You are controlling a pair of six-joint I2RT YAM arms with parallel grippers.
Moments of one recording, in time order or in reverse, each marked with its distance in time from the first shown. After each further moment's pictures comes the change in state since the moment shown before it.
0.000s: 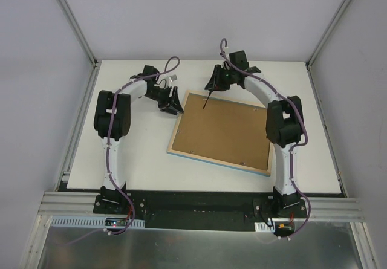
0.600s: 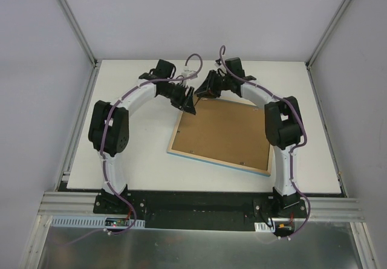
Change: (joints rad) left arm -0.163 -0.278 -0.072 0.019 -0.084 0.183; right arm 0.032 -0.031 -0.154 0.226 -0.215 0.318
